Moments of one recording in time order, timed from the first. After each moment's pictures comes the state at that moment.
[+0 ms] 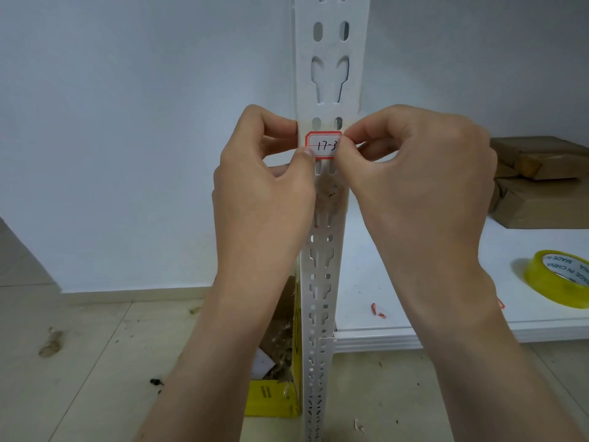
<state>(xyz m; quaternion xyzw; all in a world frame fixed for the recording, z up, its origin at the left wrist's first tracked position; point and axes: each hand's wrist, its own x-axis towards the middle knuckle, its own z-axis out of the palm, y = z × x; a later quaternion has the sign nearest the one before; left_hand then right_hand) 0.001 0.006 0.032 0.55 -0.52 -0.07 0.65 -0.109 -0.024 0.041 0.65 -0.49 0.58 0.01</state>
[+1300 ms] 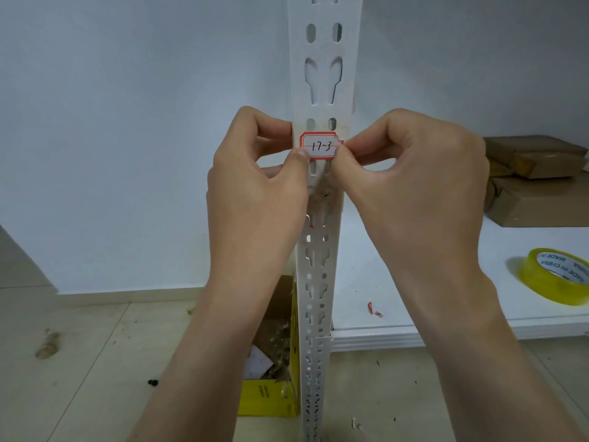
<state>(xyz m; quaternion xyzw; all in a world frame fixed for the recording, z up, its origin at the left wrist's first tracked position) 0.003 0.006 0.032 0.55 -0.52 -0.07 0.65 -0.119 -0.026 0.035 0.68 -0.46 0.58 -0.01</state>
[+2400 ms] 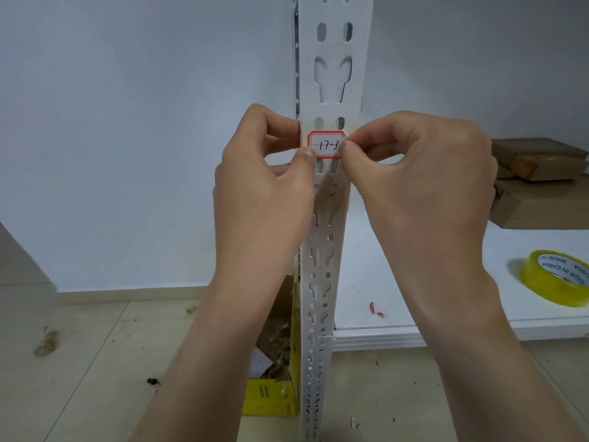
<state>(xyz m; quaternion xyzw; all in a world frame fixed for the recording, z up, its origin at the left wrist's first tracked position) 0.005 0.005 0.032 0.55 -0.53 -0.07 0.64 -0.113 -0.022 0.040 0.66 -0.49 0.57 -0.01</state>
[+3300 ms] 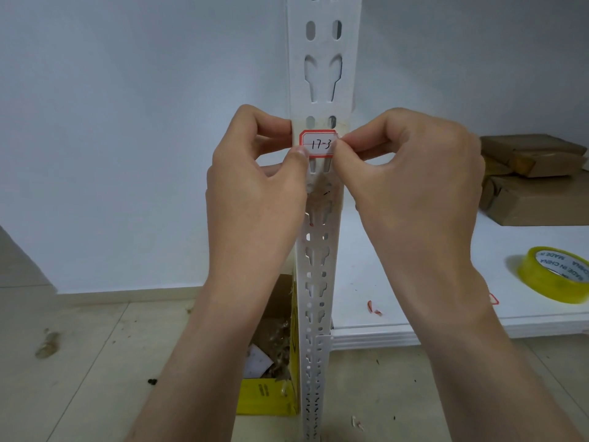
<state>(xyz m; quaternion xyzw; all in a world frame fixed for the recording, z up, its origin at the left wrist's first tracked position) 0.004 0.005 0.031 0.55 -0.52 -0.08 0.65 -0.115 -0.023 0.037 0.66 -0.47 0.58 -0.01</state>
